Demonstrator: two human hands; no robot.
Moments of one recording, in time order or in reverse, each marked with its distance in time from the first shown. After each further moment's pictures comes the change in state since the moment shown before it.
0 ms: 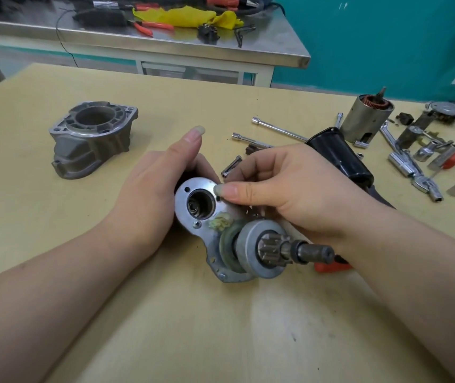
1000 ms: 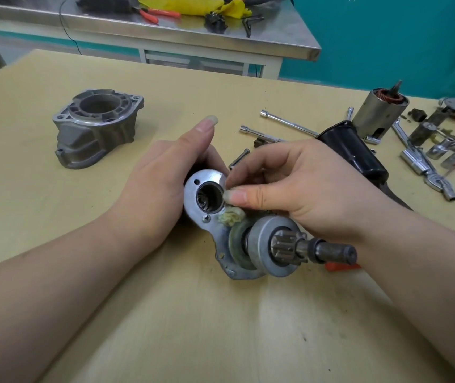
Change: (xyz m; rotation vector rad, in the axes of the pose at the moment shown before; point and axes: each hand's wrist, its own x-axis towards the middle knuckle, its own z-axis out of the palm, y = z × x) left_hand -0.004 0.007 0.003 0.030 -0.012 0.012; right_hand -0.006 -0.004 0.005 -0.056 -0.027 -0.097
